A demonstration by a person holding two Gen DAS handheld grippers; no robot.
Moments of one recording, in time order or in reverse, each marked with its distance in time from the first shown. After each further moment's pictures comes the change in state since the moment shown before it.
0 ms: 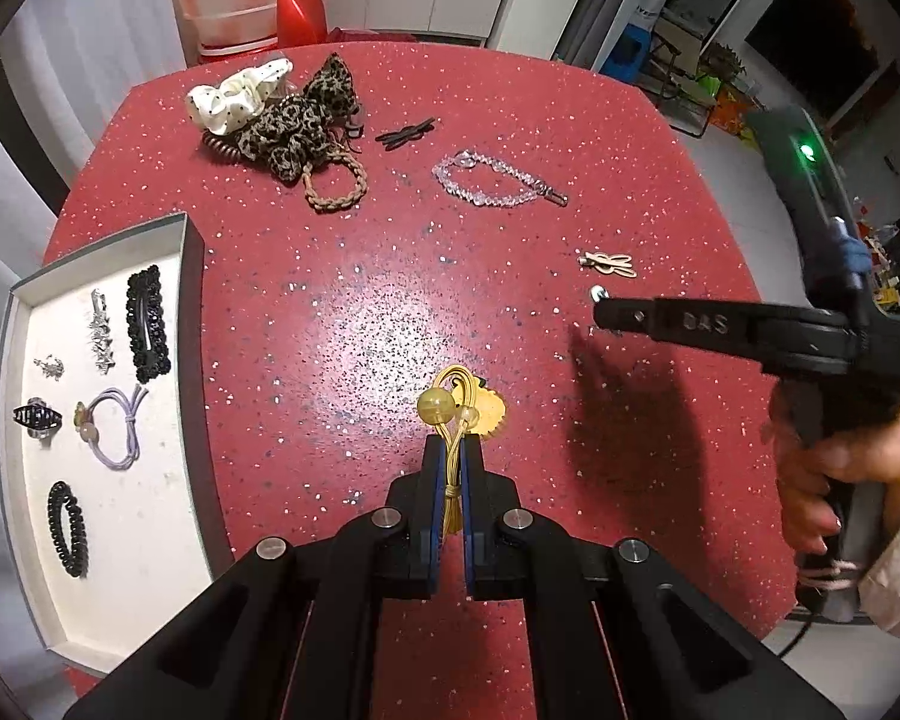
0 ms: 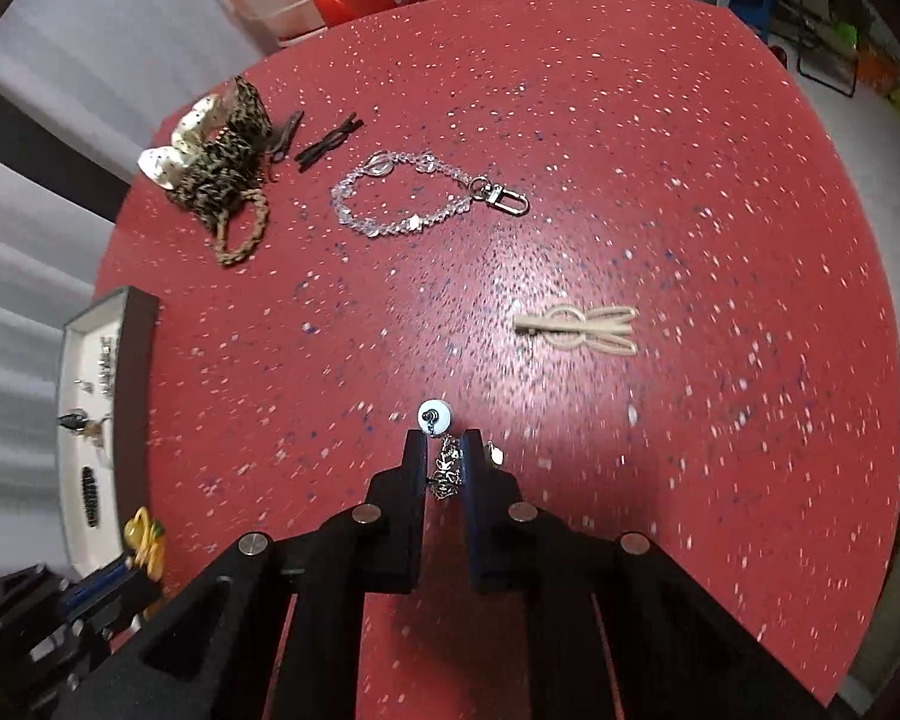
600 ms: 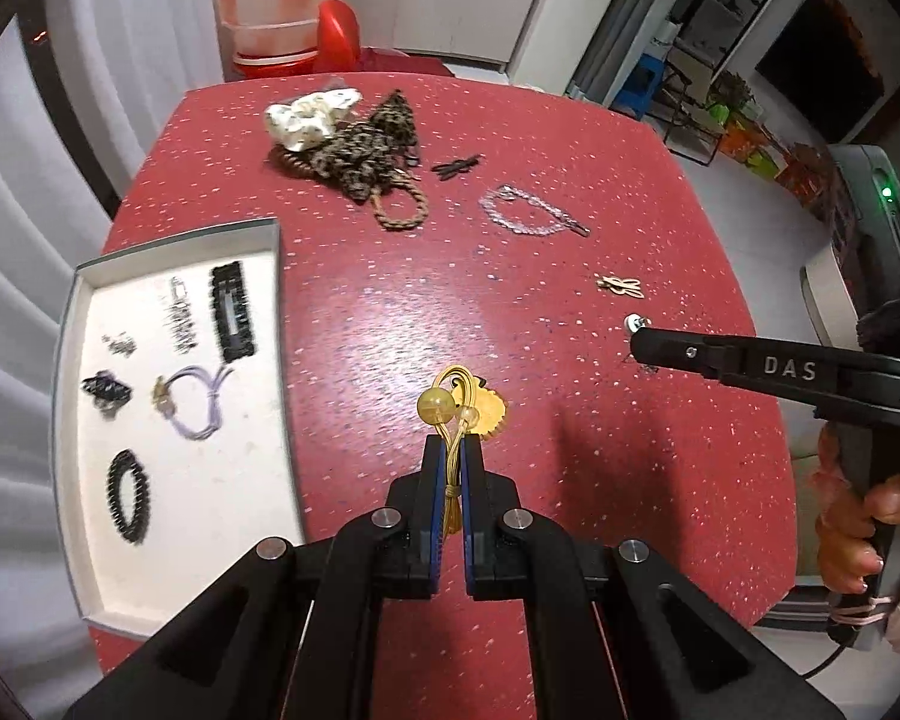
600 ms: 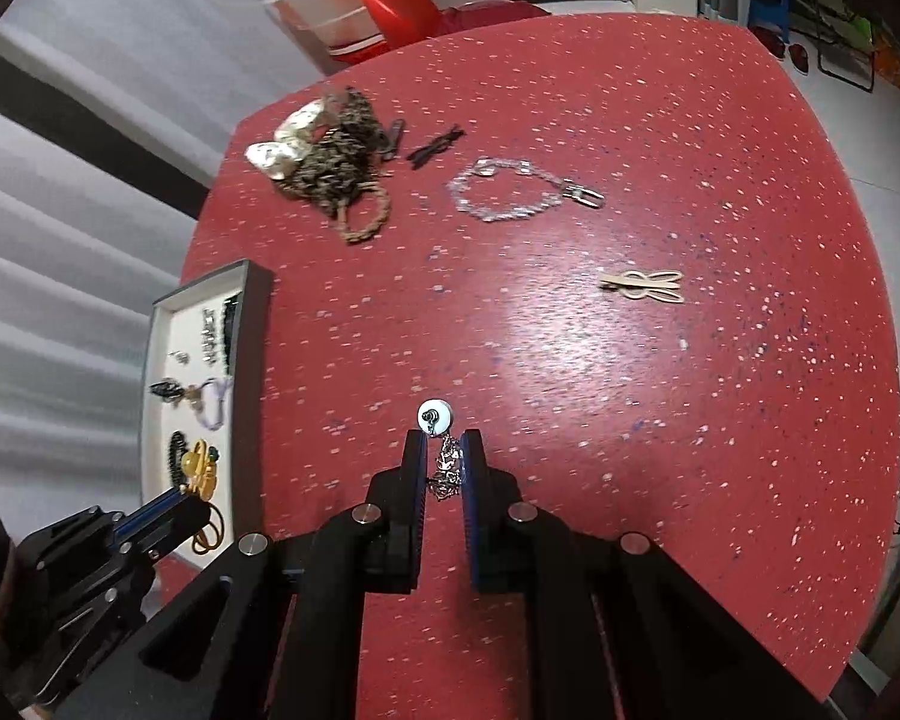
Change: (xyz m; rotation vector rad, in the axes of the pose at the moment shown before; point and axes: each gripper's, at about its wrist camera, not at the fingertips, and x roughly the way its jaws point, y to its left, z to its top) left arm -0.057 0.038 -0.019 -0.051 -0.048 0.015; right arm -0.054 0.057 -0.032 -0.022 -0.011 0.101
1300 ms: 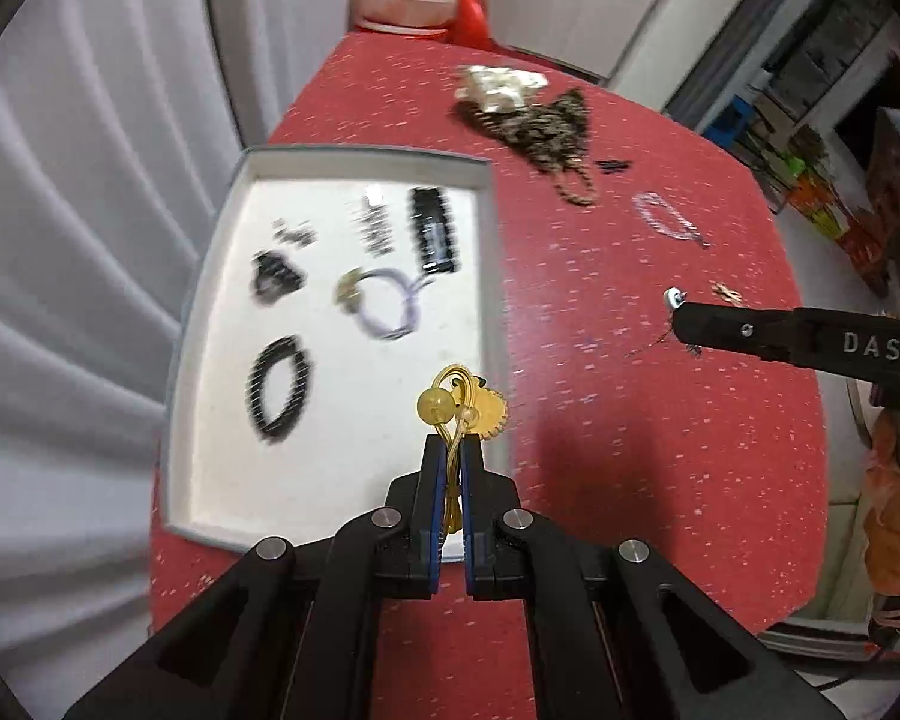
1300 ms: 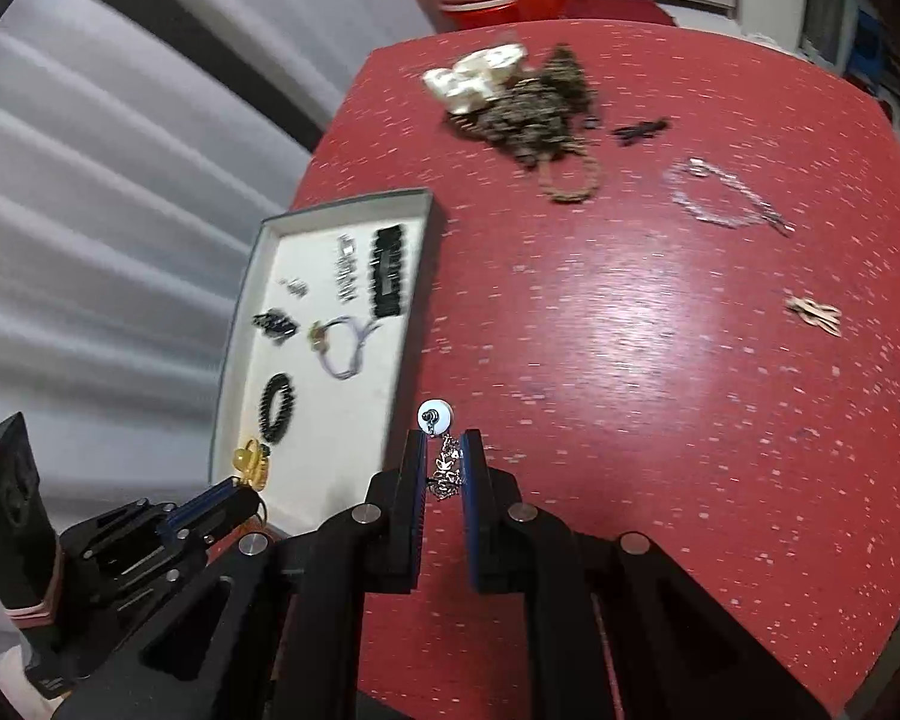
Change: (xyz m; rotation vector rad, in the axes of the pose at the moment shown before) left arm -0.032 0.110 -0.055 -0.198 0.010 0.100; right arm 0.027 0.126 -0.019 -0.181 0.092 0.083
